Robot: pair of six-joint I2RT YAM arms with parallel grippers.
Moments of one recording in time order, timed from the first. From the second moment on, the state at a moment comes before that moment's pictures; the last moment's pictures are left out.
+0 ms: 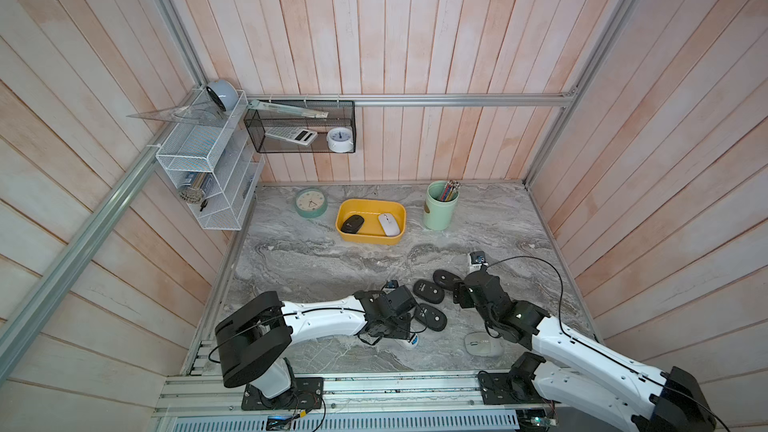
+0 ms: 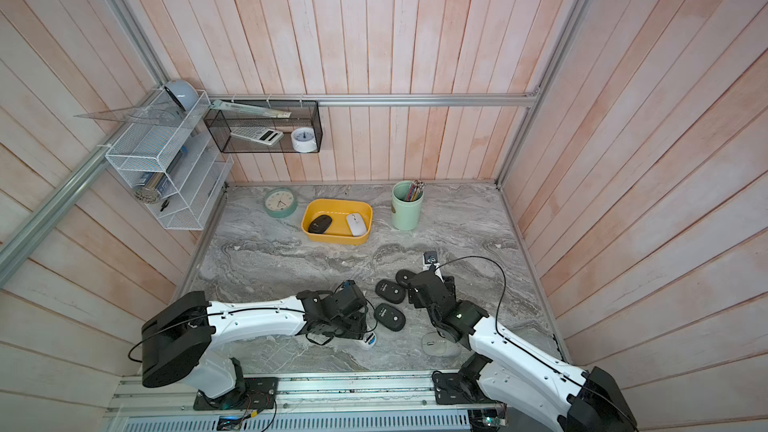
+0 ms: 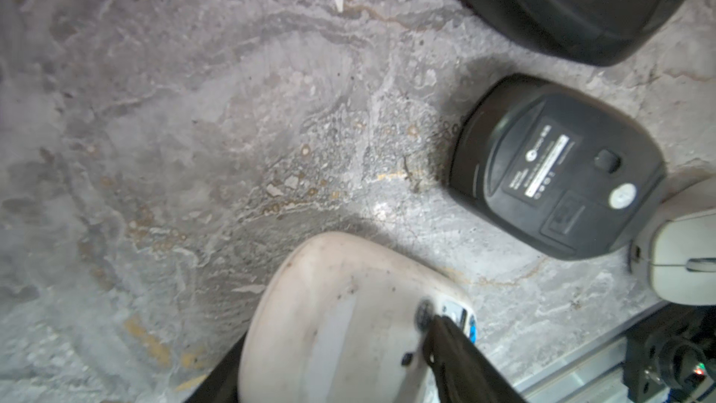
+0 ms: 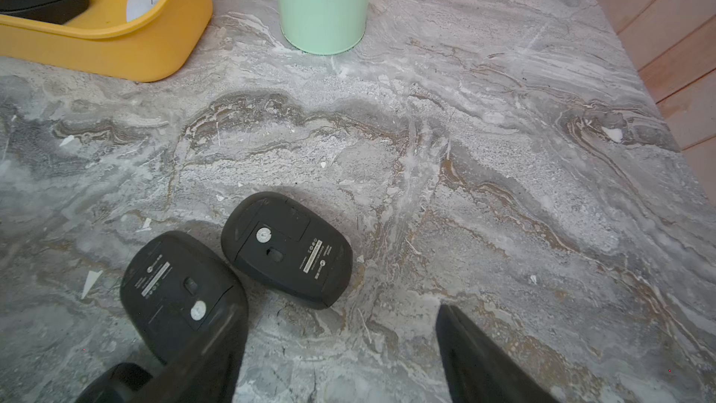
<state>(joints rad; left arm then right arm) -1.09 1.59 0.87 -0.46 0.02 -0.91 0.75 0.90 0.48 -0.36 0.52 0.42</state>
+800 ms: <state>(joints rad) -1.02 1.61 0.96 -0.55 -0.07 -0.90 0.75 0.90 0.48 -0.35 0.52 0.42</state>
